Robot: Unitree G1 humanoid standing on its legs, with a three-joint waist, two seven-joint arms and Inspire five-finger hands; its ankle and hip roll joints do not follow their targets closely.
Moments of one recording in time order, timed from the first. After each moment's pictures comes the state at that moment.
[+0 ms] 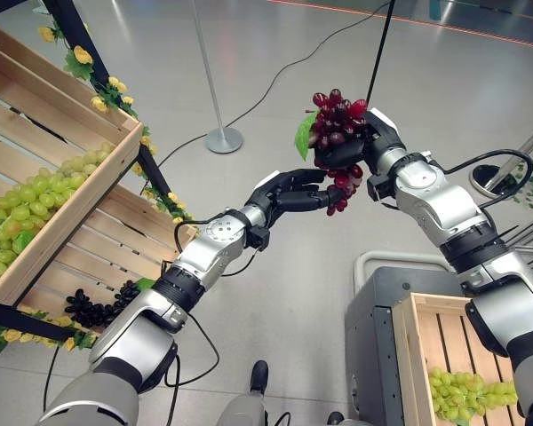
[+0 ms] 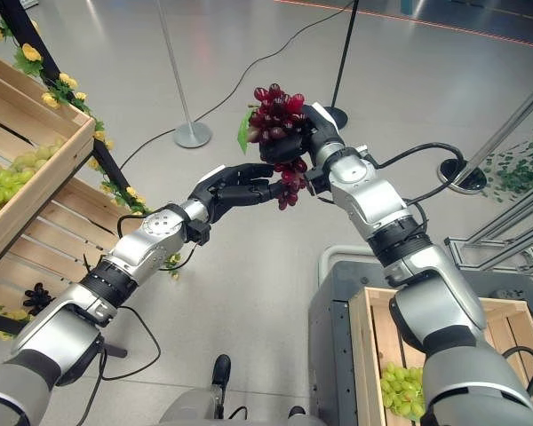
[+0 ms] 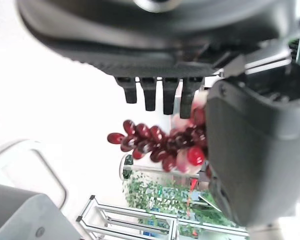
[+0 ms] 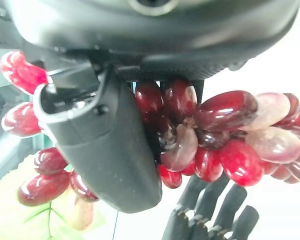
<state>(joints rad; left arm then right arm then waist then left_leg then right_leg) -0.80 0.45 -0.58 0.48 -0.66 0.10 -0.11 -1.03 -0.59 0.51 0.49 0.55 0.30 -0.08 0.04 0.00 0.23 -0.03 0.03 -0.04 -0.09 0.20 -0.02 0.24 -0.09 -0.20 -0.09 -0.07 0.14</state>
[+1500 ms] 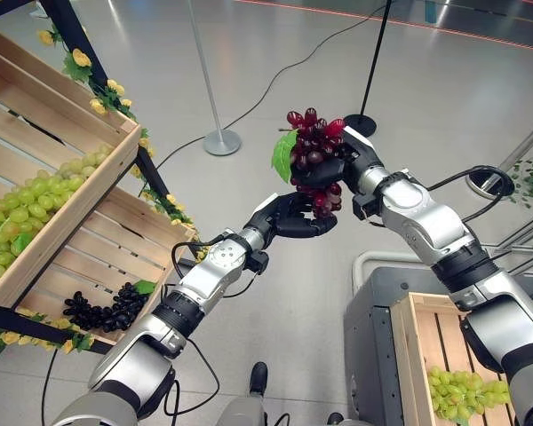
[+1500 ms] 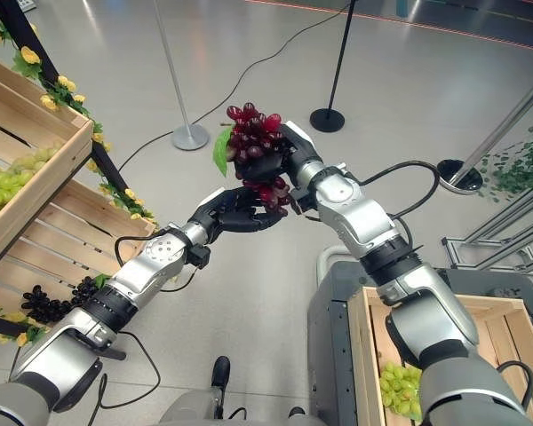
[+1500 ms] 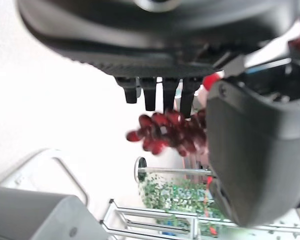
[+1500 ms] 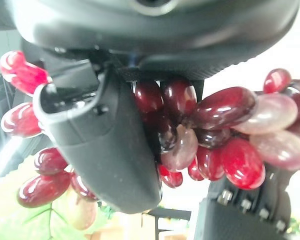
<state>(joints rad) -0.66 0.42 -0.56 0.43 -0.52 0.07 -0.06 -0.93 -0.53 0.51 0.31 0.61 0.30 0.01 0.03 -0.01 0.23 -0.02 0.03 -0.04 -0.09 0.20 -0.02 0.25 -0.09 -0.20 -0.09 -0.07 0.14</state>
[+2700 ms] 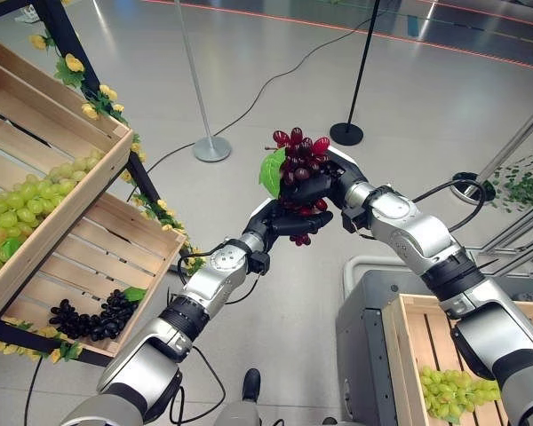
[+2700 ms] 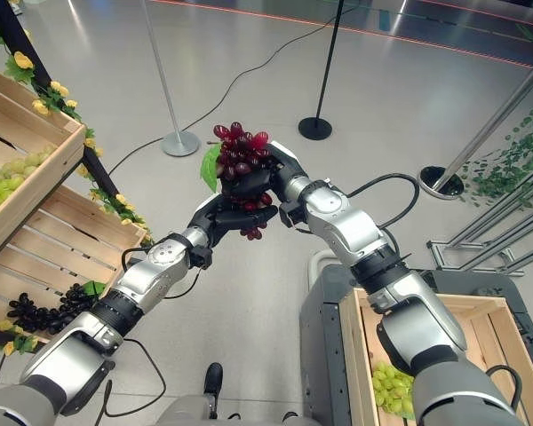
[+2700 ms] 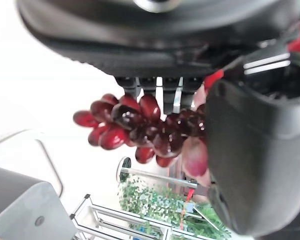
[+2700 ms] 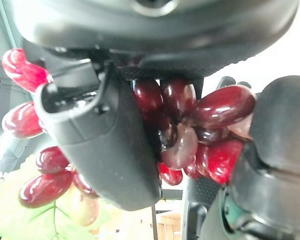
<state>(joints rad) -0.64 0.38 -0.54 0.49 -0.63 0.05 -0.01 -0.88 -0.50 0.51 0.31 0.64 0.33 0.05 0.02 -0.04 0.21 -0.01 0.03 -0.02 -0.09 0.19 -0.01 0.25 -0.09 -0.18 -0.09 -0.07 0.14</state>
